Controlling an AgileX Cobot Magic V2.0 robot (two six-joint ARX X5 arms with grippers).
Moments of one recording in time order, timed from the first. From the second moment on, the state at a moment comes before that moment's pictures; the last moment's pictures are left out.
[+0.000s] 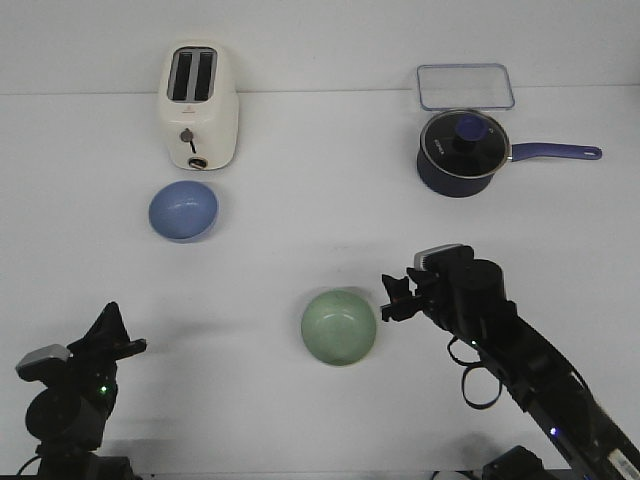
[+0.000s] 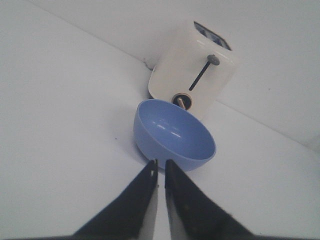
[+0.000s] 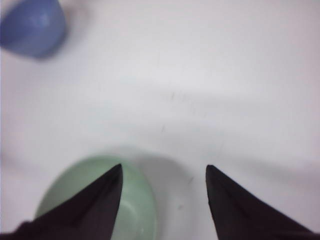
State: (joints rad) left arm -0.02 0.21 0.28 -0.04 -0.07 -0.49; right arm 0.44 0.99 0.83 -0.39 -0.16 0.30
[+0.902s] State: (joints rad) left arm 0.02 1.70 1.29 -0.31 -0.02 -0.17; right arm 0.38 0.91 0.83 -0.51 -0.15 0.24
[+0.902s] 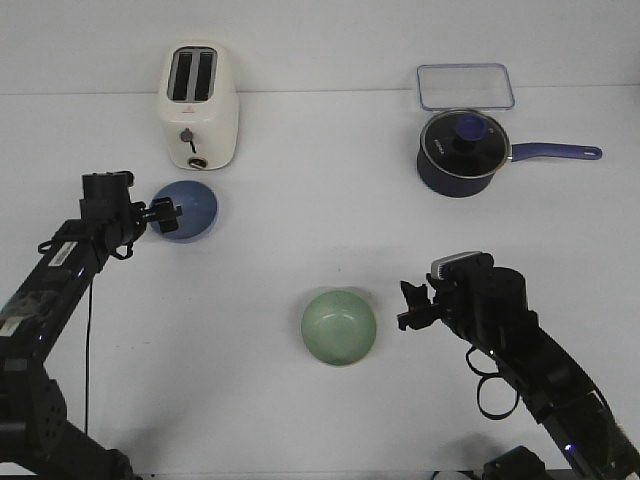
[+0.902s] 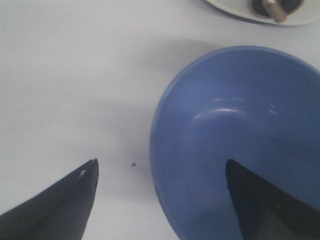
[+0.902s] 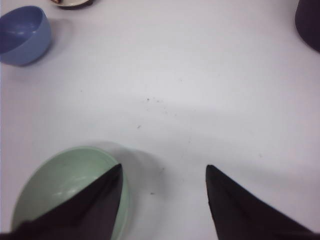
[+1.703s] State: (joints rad) left arm -0.02 1.55 1.33 -0.47 0.20 -0.16; right arm 0.28 0.91 0.74 -0.51 0.05 0.18
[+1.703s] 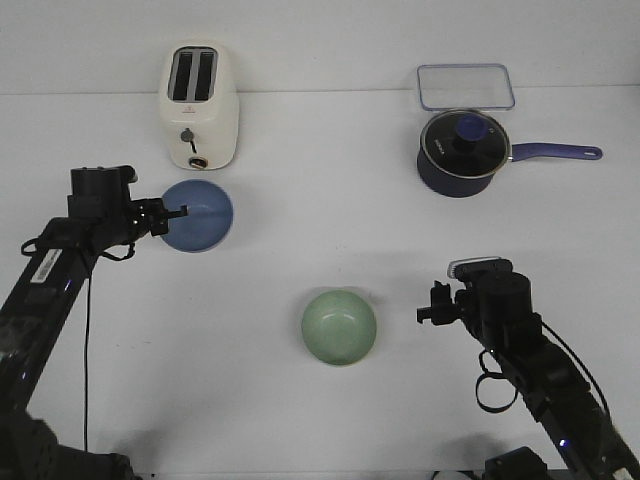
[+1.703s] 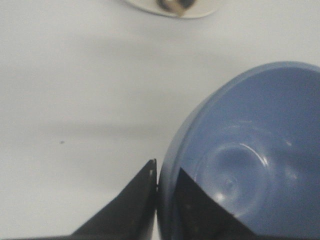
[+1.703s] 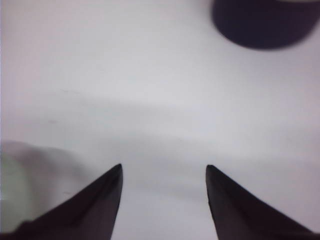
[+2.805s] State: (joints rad) left arm -0.75 1.52 1.11 -0.26 0.19 -0.23; right arm 0.18 0.91 0.61 -0.46 -0.02 0.18
